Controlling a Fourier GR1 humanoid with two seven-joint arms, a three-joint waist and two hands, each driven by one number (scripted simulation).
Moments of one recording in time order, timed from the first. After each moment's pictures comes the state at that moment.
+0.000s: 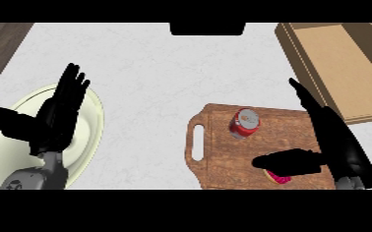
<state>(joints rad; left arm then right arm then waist) -0.10 0.22 -0.02 -1.65 0.22 0.20 0.18 -0.21 -0.54 0.39 -2.04 0.21 -0.20 1.08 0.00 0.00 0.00</state>
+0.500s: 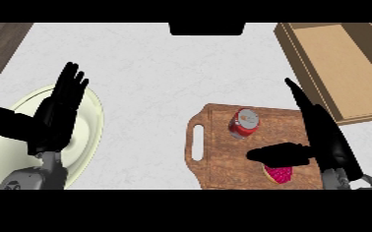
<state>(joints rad) -0.11 0.20 0.00 -1.66 0.20 0.18 0.20 -0.19 -0.43 0.36 -1.97 0.30 -0.16 1.05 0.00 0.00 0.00</state>
